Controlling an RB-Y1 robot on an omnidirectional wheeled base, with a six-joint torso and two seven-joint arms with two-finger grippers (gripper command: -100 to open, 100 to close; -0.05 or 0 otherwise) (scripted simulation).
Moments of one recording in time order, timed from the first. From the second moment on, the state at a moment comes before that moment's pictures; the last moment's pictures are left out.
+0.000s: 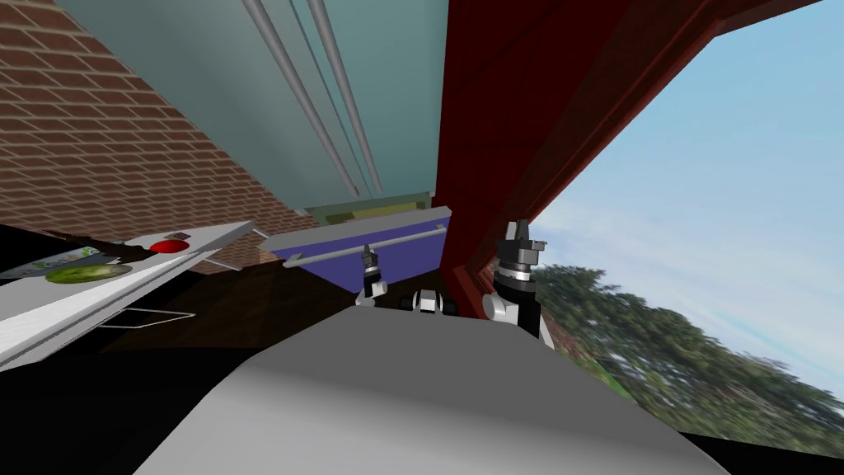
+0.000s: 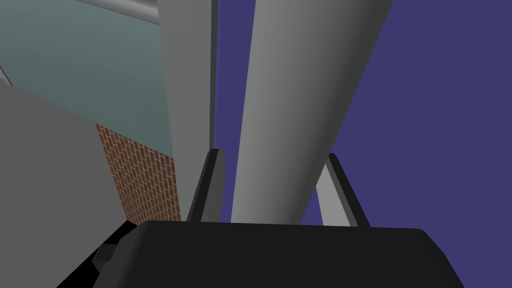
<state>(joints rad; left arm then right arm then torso) -0.01 0.07 0.23 -1.00 0.23 -0.99 -0.04 0.48 -0.04 0.05 -2.25 -0.05 -0.54 -0.06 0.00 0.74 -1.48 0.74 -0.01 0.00</state>
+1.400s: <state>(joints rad) -0.23 0.02 0.22 -0.92 -0.04 -0.86 0.13 0.48 -0.04 0.05 -2.25 -0.05 -0.54 -0.06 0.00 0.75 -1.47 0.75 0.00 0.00</state>
